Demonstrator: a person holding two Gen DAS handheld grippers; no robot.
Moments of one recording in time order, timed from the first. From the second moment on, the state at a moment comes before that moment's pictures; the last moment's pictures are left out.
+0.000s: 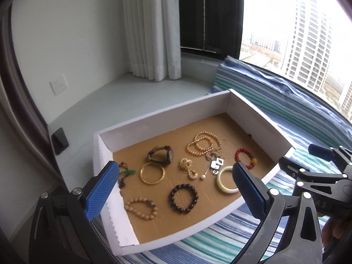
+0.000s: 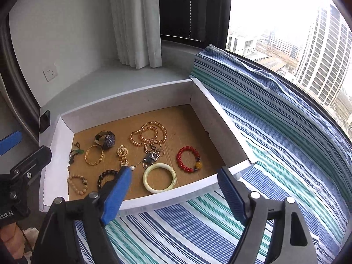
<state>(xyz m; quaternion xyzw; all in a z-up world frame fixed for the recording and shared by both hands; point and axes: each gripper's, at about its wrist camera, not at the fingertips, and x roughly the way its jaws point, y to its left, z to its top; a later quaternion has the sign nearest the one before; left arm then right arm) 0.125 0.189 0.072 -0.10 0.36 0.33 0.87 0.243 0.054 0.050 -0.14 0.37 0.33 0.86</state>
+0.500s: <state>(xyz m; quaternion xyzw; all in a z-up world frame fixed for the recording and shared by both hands) 0.119 0.193 0.071 -0.14 0.40 0.37 0.83 0.226 0.058 0.064 -0.15 0.36 0.34 0.85</state>
